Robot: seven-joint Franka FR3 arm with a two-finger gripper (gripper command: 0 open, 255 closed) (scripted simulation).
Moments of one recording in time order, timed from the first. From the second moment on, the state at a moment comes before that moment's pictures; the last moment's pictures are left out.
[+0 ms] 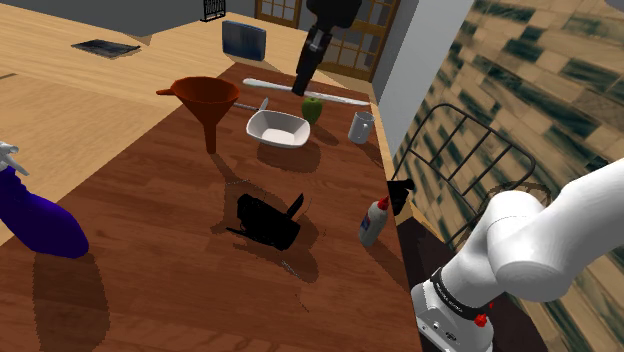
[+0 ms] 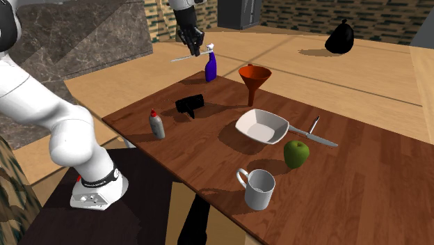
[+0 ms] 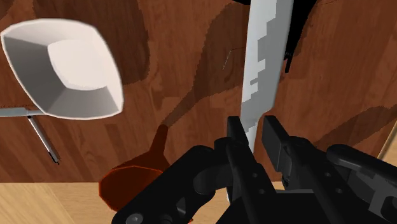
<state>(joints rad) 0.43 -0.34 0.16 -1.92 0.05 1.79 -0.19</state>
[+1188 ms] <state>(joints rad) 0.60 0.16 0.44 -1.37 -0.16 1.70 0.26</state>
